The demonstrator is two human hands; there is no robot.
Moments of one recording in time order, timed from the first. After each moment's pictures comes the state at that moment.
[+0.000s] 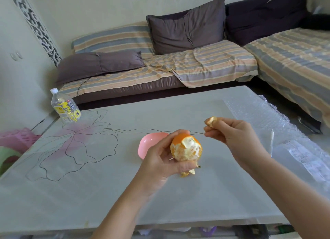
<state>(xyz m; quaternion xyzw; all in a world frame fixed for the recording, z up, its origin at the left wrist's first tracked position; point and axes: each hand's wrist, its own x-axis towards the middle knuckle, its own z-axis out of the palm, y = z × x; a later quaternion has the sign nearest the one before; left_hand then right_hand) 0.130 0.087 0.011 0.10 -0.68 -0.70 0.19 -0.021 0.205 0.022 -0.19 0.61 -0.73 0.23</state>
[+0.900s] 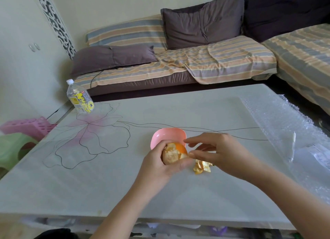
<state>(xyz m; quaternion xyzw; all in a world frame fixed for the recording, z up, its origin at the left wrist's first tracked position) 0.156 0.055 -0.019 0.26 -0.78 -0.52 0.21 0.007 0.180 0.003 -0.52 0.71 -0.42 0.20</state>
